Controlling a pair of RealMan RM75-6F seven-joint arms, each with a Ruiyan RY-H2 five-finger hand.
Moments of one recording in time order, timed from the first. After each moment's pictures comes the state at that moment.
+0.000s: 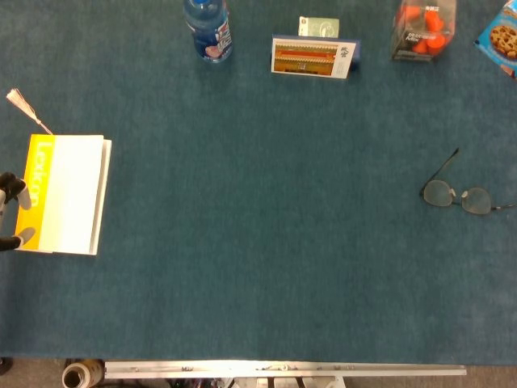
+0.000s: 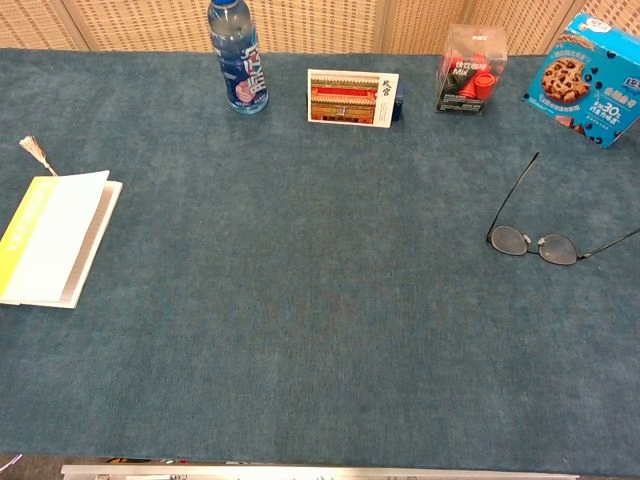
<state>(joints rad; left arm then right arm) -0.17 -1.13 0.03 -1.52 1.58 1.38 0.06 0.09 -1.33 0.13 -1.29 -1.38 1.45 -0.29</state>
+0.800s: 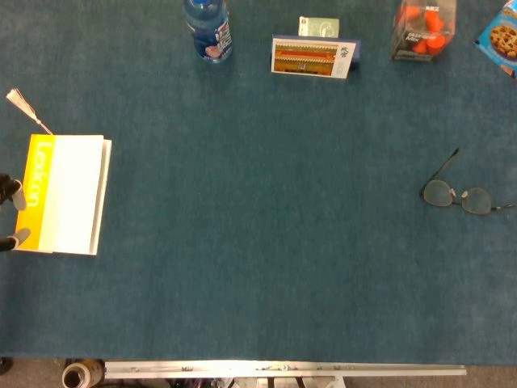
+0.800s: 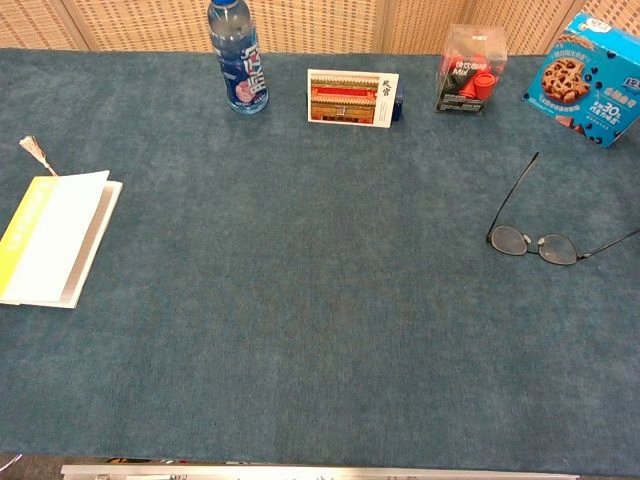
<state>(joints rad) -0.17 -1.12 0.03 -1.52 1.57 1.38 0.05 0.14 -1.44 0.11 -1.25 -1.40 1.41 -0.30</state>
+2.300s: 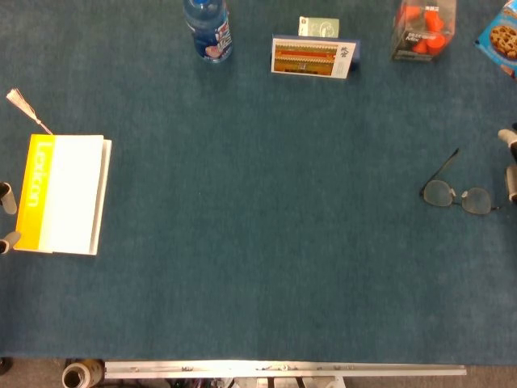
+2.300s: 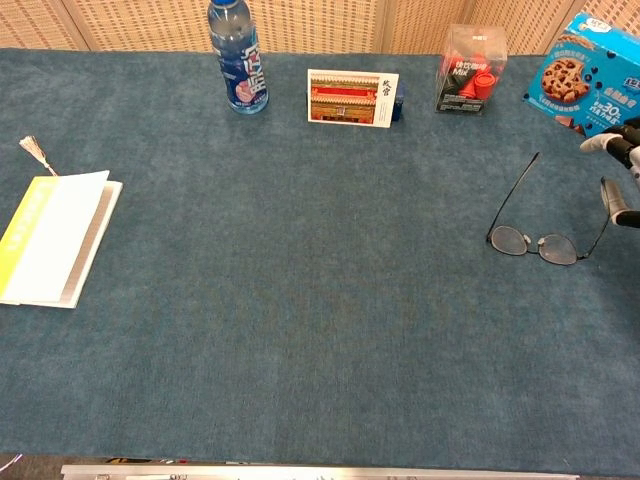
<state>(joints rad) -0.15 -1.10 0.04 -1.51 1.57 1.39 0.01 0.21 -1.57 0.09 -1.17 -1.46 1.40 -0.31</state>
